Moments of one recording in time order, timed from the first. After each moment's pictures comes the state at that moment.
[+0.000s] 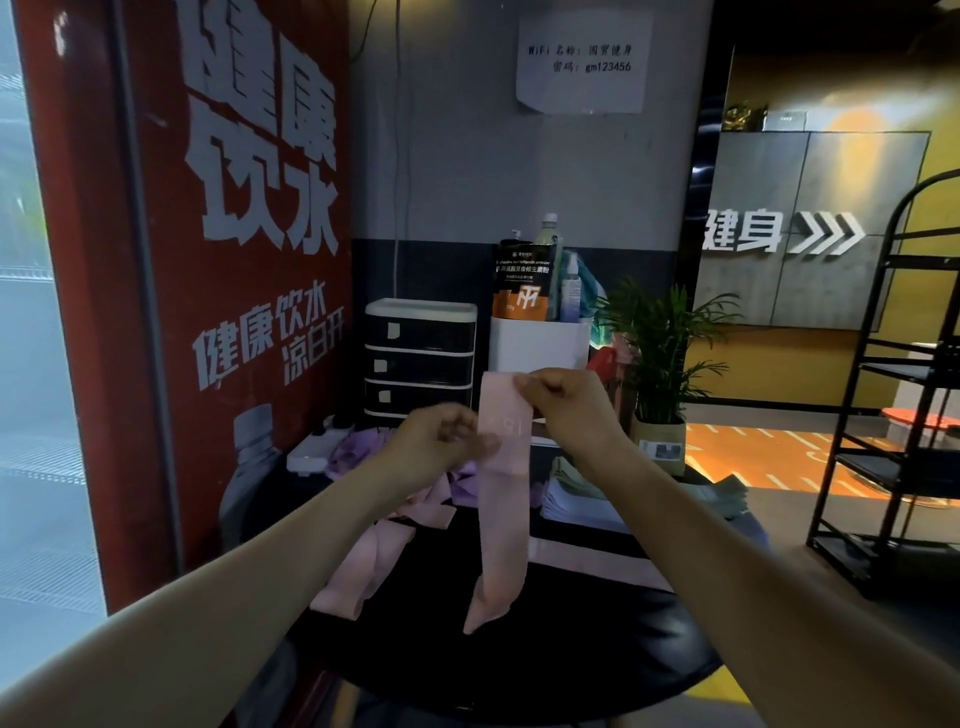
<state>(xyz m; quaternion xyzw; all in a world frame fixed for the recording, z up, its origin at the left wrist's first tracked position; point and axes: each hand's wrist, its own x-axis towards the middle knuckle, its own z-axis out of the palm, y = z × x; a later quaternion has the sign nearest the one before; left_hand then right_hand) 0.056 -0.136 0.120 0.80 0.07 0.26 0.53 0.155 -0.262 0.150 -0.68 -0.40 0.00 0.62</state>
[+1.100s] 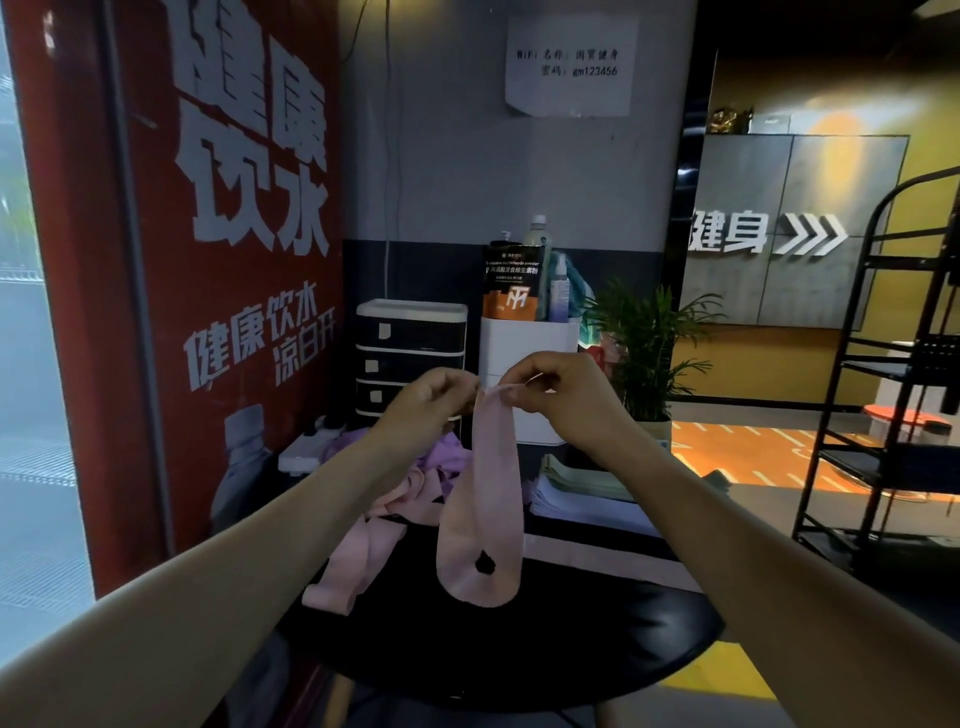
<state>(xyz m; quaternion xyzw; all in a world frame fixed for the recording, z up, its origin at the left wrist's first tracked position) 0.056 -0.148 0.142 0.75 0.08 0.31 0.57 0.152 -0.287 0.168 -0.70 -0.50 -0.07 0.50</state>
